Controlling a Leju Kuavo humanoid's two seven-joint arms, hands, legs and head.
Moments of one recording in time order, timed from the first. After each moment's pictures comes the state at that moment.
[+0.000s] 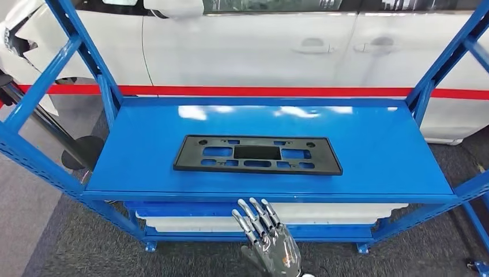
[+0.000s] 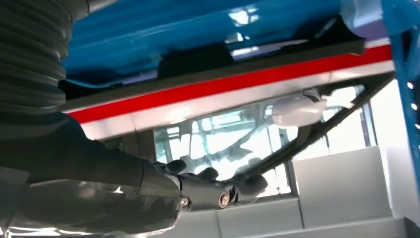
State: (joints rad) left arm -0.02 -0.08 0.65 -0.22 -0.92 0.14 -0.41; right arm 0.11 0.02 0.58 -1.57 1.44 -0.70 -0.09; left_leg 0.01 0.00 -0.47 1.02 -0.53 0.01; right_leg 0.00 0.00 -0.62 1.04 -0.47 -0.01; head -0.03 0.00
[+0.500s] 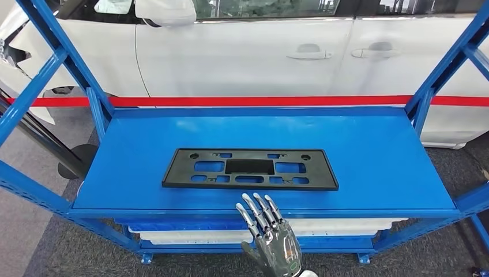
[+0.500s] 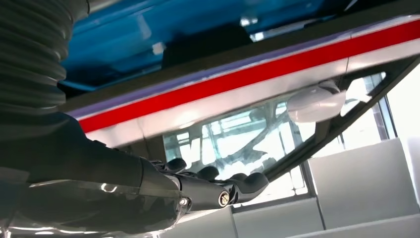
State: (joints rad) left arm -0.02 -0.07 0.65 -0.22 -0.94 0.14 -0.40; right arm 0.11 0.06 0.53 -1.55 1.40 -0.70 -0.15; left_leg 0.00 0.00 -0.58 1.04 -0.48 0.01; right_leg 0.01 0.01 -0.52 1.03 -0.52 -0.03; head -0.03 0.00
